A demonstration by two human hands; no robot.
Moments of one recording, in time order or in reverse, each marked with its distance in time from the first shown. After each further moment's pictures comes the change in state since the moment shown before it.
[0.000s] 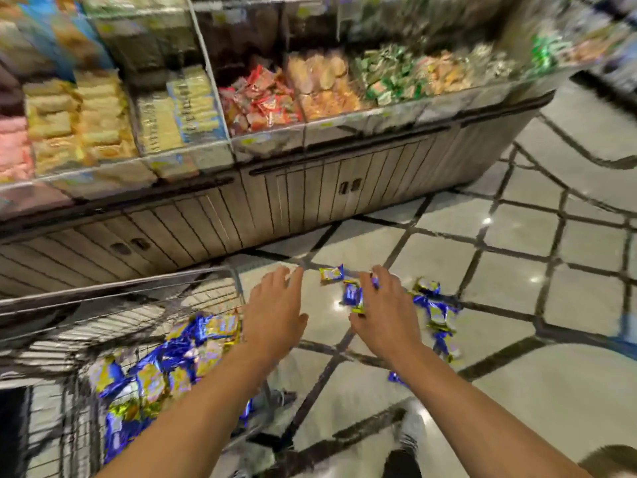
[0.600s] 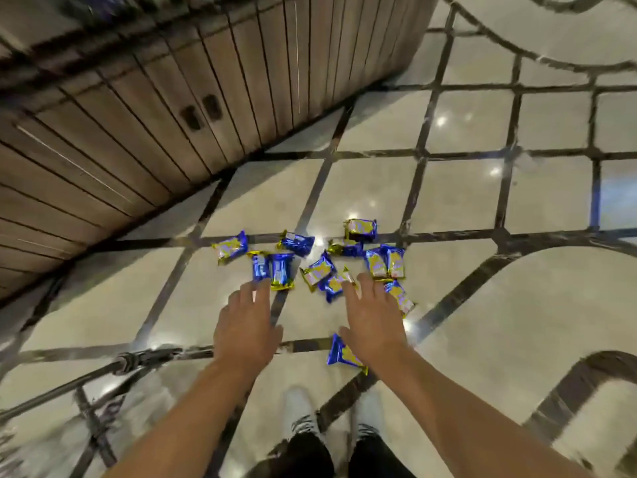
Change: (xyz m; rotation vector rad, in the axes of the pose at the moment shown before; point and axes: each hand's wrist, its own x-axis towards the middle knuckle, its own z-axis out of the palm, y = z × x) left_hand 0.199 0.233 0.325 0.038 -0.308 0.026; right_hand 0.072 0.363 0.246 0.029 -0.307 0.214
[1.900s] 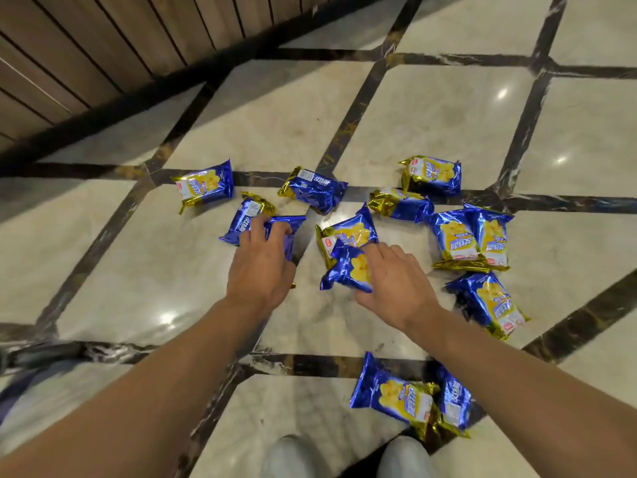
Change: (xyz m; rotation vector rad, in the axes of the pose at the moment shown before) left_hand 0.254 -0.072 0.342 -0.177 0.196 -0.040; right_hand 0.262 0.062 0.340 0.070 0.082 -0.216
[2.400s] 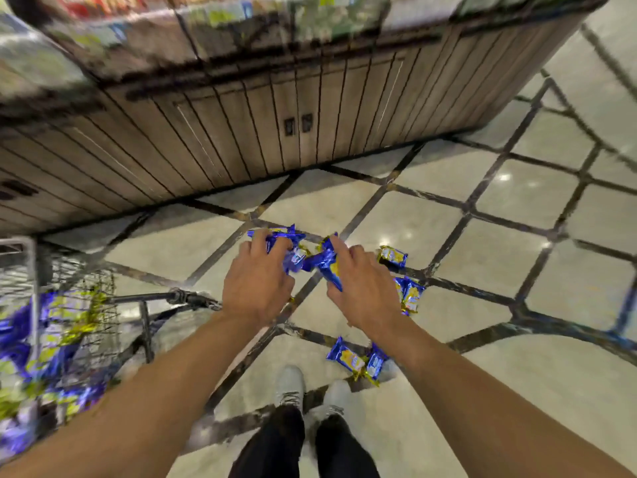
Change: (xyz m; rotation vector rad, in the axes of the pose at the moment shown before) left_hand -0.214 0.136 -0.498 -0.005 0.099 -0.108; right_hand -0.187 -0.207 -0.465 -0.038 0.104 -0.154
